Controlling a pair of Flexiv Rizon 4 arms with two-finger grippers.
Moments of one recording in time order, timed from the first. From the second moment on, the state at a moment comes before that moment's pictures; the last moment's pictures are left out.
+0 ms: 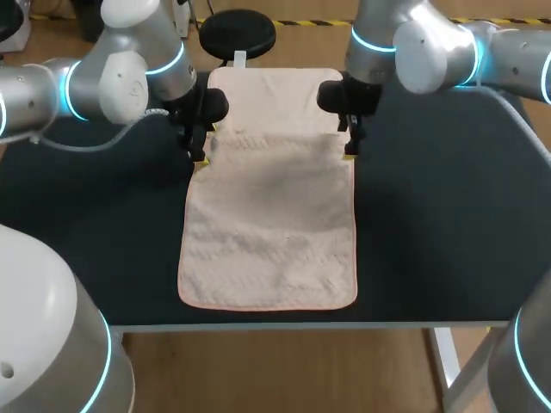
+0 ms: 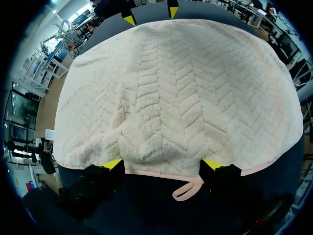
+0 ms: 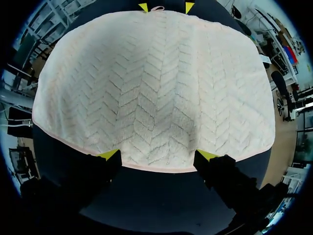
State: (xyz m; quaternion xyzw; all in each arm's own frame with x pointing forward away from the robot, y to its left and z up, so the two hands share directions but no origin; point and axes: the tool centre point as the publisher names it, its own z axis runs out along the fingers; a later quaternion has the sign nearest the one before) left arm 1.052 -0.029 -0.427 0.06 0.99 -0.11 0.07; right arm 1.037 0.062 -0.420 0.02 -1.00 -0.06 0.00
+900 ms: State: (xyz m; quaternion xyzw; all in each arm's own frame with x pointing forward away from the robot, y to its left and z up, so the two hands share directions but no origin) left arm 1.052 -0.025 -0.440 0.07 0.99 -0.10 0.06; right arm 1.041 0.057 -0.438 0.00 -1.00 -0.08 0.03
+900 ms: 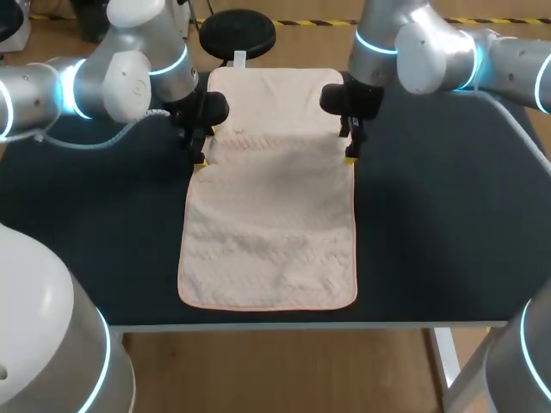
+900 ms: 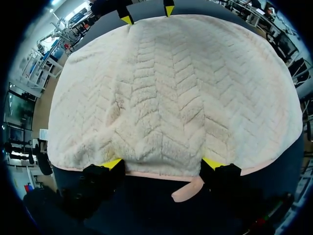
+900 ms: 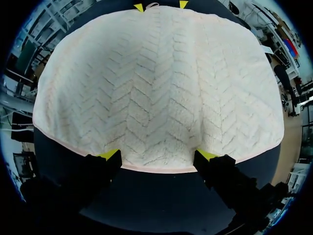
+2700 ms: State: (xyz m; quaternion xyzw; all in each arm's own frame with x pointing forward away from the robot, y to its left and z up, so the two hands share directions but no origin) left arm 1.084 -0.010 -0.345 -0.02 0.96 -0.19 0.18; right arm 1.076 0.057 -0.352 -0.01 -0.99 -0.12 -0.10
